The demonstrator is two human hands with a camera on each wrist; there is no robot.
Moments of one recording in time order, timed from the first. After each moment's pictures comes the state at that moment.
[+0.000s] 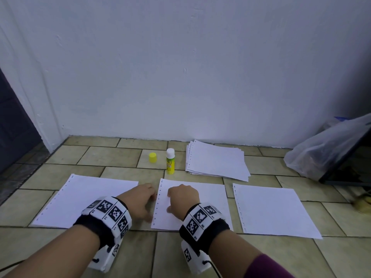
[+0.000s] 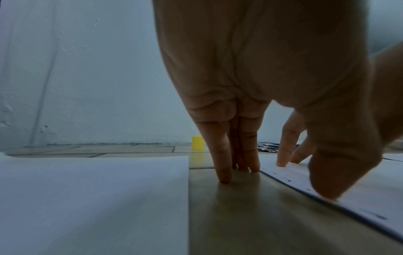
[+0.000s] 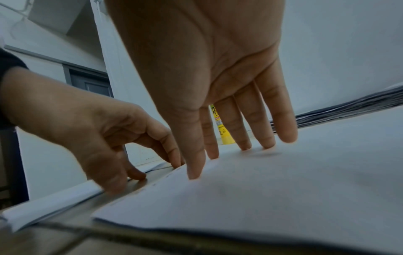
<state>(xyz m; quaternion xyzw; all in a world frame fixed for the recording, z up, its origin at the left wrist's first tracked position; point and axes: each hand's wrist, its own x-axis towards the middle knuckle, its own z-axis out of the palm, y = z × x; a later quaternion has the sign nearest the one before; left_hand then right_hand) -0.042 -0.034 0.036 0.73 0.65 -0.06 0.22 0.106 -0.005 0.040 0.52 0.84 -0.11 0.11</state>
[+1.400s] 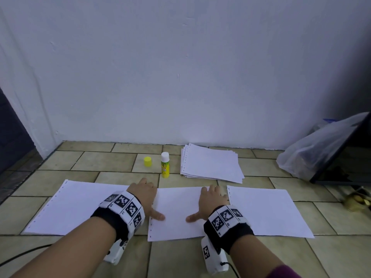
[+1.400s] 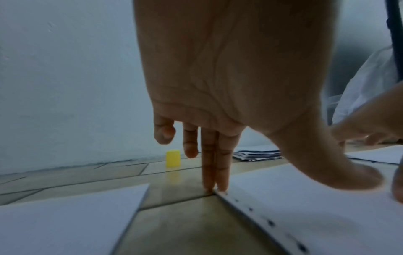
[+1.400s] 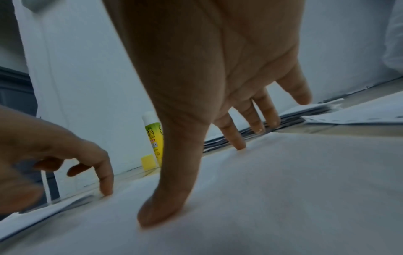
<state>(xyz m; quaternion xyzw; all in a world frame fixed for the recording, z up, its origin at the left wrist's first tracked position) -0.014 -0.016 0.047 0.73 0.65 -0.20 0.09 0.179 0.007 0.040 0.64 0.74 -0.12 0.18</state>
